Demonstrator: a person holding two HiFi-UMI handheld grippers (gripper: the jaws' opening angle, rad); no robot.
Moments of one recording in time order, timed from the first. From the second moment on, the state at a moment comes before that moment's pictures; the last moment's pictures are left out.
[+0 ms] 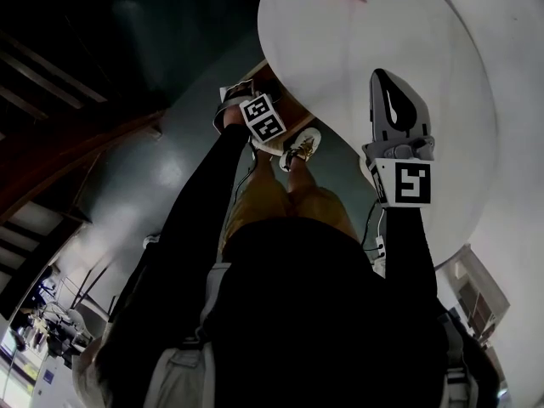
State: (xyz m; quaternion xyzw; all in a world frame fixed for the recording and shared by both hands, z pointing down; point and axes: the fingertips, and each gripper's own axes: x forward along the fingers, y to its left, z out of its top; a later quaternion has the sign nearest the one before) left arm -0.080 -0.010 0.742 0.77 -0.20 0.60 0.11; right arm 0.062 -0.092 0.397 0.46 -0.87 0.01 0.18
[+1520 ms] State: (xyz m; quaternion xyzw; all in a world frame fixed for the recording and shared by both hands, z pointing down) left arm -0.084 -0.008 0.745 0.76 -0.20 0.61 0.11; right arm 0.057 -0.088 0.396 0.45 -0.87 0.01 0.18
